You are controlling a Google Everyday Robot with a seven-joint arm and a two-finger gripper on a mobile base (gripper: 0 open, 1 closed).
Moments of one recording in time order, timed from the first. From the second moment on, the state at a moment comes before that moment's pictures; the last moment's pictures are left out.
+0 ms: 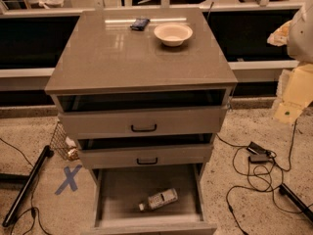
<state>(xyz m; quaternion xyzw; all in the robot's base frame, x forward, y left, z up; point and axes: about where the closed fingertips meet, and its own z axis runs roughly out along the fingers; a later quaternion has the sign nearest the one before) 0.438 -0.216 0.979 -0.60 0.78 -0.04 0.16</state>
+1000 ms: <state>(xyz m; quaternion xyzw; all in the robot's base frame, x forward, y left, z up) 0.417 -0.174 0.855 -0.64 0.74 0.04 0.20</state>
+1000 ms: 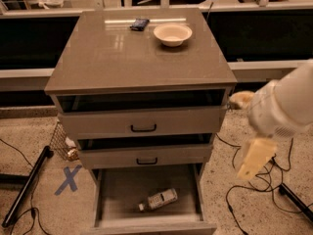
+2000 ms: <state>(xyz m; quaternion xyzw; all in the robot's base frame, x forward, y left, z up) 0.441 -0.142 0.693 -0.67 0.72 0.08 0.17</state>
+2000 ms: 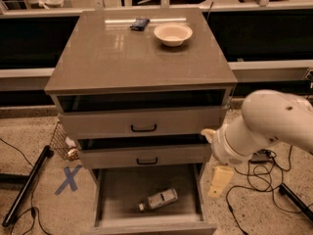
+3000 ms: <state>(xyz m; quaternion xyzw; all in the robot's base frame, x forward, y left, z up) 0.460 -0.066 0.632 -0.76 0.62 0.00 0.17</state>
